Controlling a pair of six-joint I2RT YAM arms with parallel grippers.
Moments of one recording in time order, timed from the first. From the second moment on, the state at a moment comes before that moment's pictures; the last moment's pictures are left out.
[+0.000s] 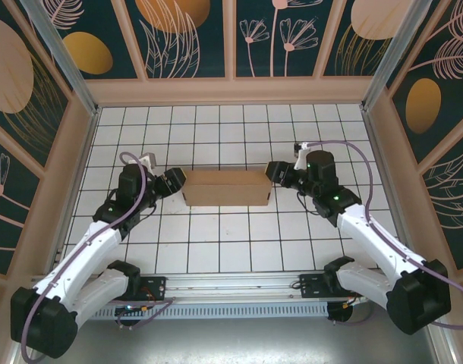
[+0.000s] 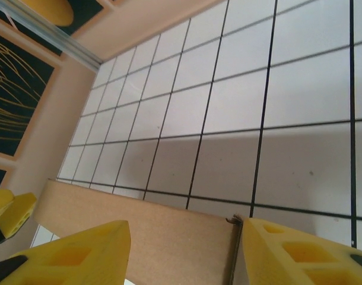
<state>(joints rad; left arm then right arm) -0.36 0.93 0.62 -0.24 0.13 -0.74 0.45 1.04 0.71 -0.15 -0.27 0.63</state>
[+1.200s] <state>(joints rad) -0.40 1.11 0.50 0.36 0.16 -0.59 0.43 1.12 0.52 0.32 -0.27 0.41</state>
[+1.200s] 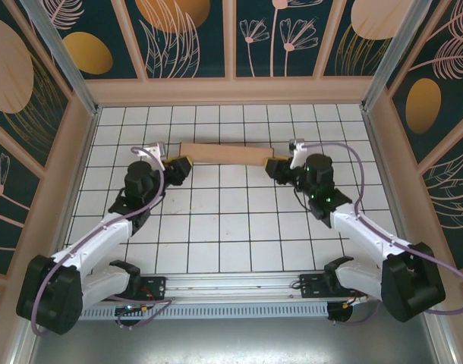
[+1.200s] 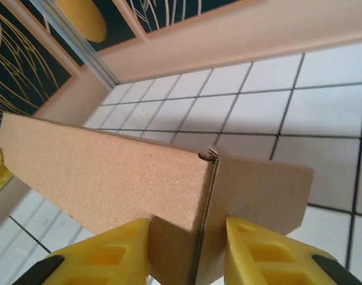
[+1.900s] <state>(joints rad) -0.47 0.98 0.31 0.26 0.03 -0.68 0.47 0.95 0.31 0.36 -0.16 0.52</state>
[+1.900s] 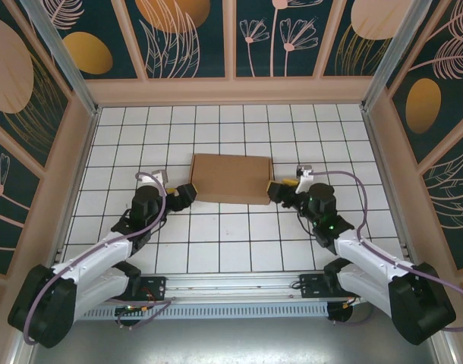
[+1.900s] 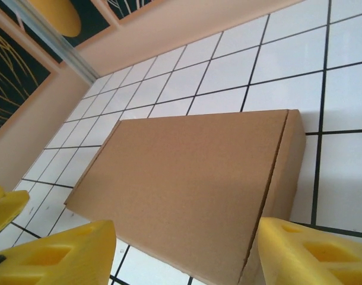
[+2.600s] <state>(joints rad) -0.42 1.57 0.55 0.38 0.11 -0.71 0.37 1.61 0.72 0.12 -0.33 0.58</state>
